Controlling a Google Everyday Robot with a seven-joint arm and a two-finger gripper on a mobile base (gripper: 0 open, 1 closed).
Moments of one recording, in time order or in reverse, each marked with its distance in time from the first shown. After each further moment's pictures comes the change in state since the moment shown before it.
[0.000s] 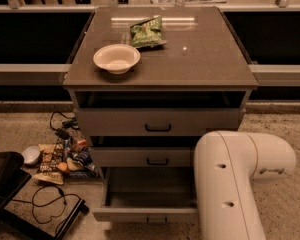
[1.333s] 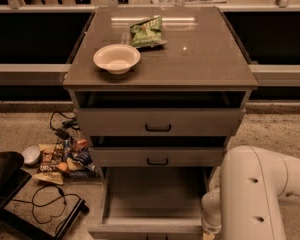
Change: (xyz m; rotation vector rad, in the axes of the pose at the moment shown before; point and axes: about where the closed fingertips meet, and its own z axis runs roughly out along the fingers) arm 0.010 0.089 0.021 -0.249 -0.054 0.113
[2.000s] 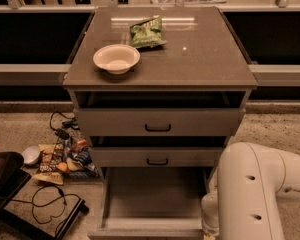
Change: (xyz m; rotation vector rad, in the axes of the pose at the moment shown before) arm 0.002 0.009 -0.006 -0.003 0.026 0.011
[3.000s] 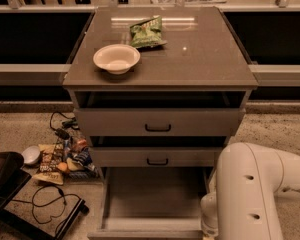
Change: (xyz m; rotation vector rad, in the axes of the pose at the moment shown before) arm 0.001 0.005 0.004 -0.009 0.001 0.000
